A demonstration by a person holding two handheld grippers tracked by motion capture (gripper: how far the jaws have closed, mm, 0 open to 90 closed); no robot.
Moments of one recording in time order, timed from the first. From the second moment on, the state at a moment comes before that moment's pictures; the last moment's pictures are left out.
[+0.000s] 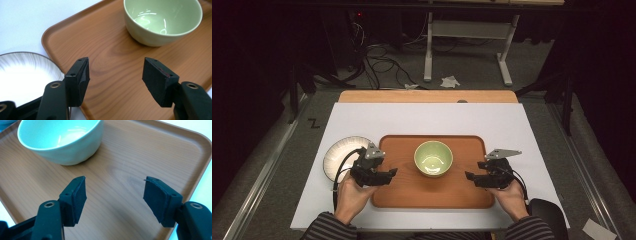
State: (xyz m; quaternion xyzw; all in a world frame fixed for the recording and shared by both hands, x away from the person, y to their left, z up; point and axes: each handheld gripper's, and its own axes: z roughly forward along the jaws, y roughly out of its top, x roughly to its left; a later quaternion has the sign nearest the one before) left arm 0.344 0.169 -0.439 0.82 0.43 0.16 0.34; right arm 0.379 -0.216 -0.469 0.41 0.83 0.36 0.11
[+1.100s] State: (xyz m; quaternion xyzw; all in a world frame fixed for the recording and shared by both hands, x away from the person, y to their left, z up) left arm 0.333 0.159 -0.462 0.84 0.44 0.11 0.31; right arm 0.383 -0.206 -0.470 0.39 0.85 0.35 0.10
